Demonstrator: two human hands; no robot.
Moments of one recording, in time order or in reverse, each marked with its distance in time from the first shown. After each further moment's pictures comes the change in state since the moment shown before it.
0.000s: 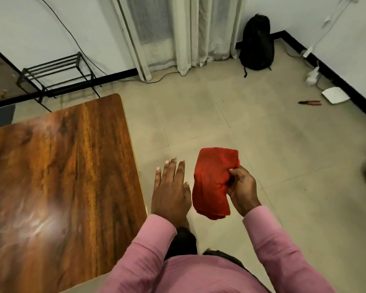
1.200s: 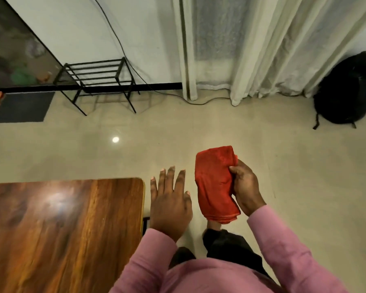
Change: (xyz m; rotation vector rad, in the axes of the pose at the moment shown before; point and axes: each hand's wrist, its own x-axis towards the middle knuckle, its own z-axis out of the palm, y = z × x) left_hand 0.476 -0.145 -0.062 0.048 -0.023 -0.355; right_hand 0.471 -0.110 0.329 -0.346 -0.370 0.087
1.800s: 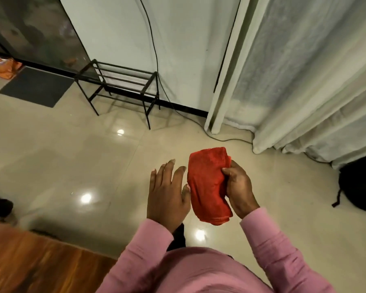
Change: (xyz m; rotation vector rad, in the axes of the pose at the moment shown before) left_hand 0.273 -0.085 -0.052 -0.233 0.220 -0.157; right_hand 0.255 -0.100 0.169 -0.323 -0.172 0.005
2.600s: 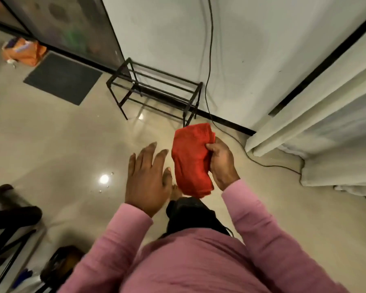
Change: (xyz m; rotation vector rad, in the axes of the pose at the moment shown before) left_hand 0.303 -0.257 -0.128 0.102 -0.018 -0.178; right_hand 0.321 -0.055 0.325 0.045 -0.136 0.130
